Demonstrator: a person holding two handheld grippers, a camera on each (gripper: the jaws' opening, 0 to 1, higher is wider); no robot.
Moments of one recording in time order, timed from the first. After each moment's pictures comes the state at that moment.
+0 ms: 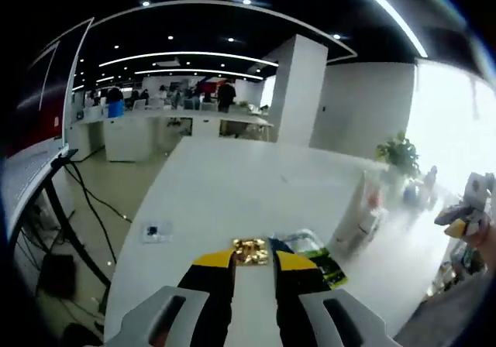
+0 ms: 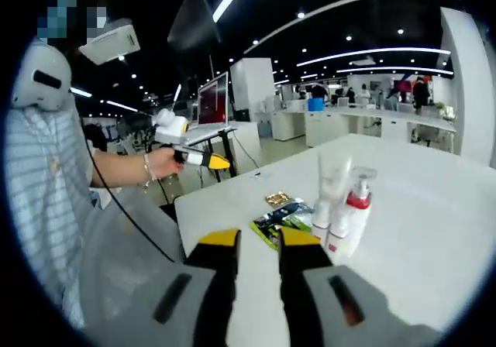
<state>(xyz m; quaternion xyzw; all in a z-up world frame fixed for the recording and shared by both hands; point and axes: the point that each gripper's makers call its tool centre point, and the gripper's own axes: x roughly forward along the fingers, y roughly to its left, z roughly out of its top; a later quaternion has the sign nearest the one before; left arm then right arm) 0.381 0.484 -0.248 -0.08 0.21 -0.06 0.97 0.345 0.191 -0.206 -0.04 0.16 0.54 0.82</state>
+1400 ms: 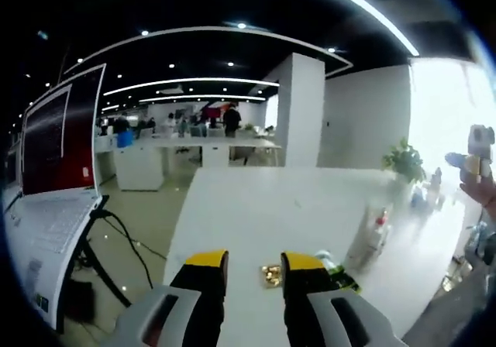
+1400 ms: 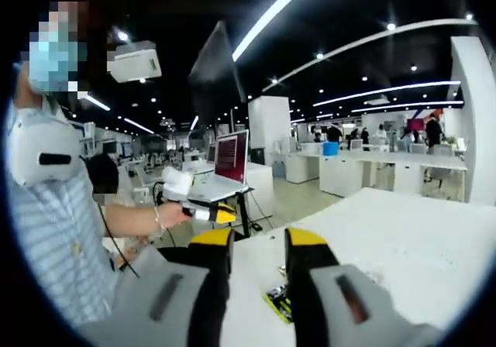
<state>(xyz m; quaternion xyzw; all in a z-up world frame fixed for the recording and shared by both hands) 0.372 0.532 -0.182 -0.03 0.15 -0.04 0.99 0.360 0.264 -0.073 0.00 0.06 0.59 0.81</state>
